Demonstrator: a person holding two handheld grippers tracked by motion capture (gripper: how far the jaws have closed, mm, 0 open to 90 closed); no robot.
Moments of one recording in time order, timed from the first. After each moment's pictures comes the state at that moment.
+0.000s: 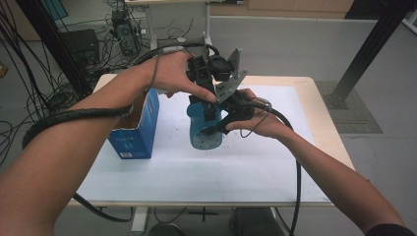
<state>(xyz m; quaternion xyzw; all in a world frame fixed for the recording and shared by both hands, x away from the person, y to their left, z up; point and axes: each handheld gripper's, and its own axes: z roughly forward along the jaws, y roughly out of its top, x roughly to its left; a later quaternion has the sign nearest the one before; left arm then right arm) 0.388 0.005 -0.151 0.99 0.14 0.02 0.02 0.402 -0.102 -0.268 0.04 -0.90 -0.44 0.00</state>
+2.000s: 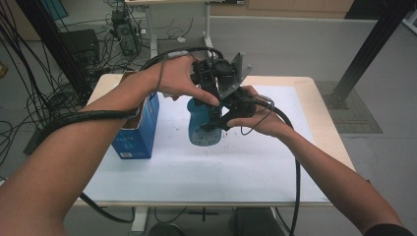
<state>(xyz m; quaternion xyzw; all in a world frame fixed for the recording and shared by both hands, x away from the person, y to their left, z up) 0.391 -0.001 -0.160 0.99 0.13 0.02 0.04 0.403 -0.103 -0.260 0.04 -0.88 -0.47 -0.01</state>
